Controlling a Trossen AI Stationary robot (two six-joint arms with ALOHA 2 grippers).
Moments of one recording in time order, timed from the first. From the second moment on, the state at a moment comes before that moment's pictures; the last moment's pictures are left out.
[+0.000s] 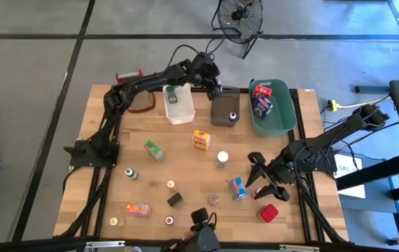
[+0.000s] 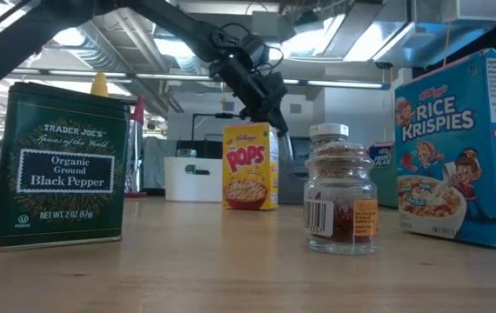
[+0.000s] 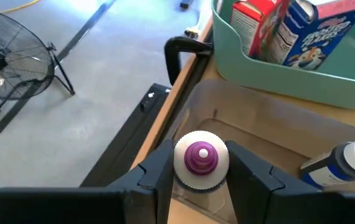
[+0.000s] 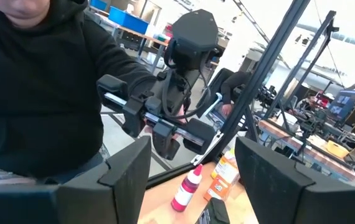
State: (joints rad) left arm 0.58 2.13 1.87 -0.43 0.08 0.14; right arm 0.47 1.00 0.46 0.58 -0.26 -0.39
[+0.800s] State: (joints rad) left arm 0.60 2.17 1.87 -0.48 0.02 0.14; right arm 0.46 1.00 0.46 0.56 -0.26 -0.38
